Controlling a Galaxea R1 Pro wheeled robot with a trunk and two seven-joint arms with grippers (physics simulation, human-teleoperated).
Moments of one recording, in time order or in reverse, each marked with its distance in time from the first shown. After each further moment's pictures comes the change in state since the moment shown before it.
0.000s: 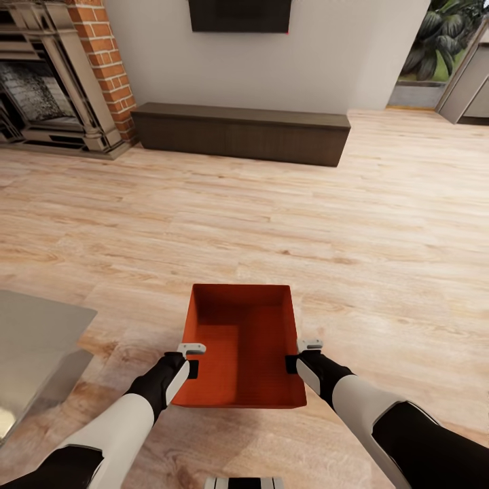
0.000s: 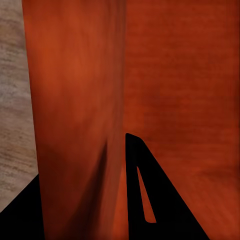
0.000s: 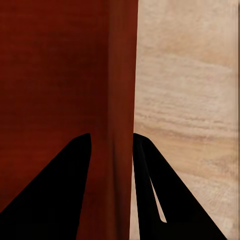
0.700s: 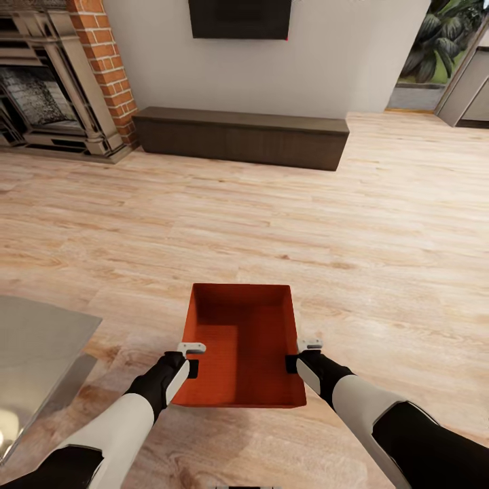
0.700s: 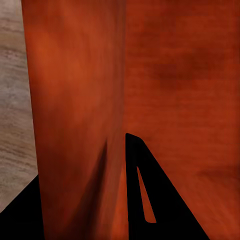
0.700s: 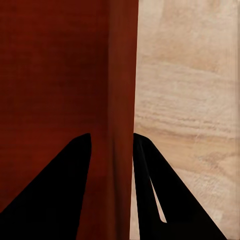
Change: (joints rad) left arm 0.000 0.000 0.001 -0.006 -0.006 0.005 -0.001; right arm 0.000 0.000 -0.003 0.000 0.001 -0.002 0.002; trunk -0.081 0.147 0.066
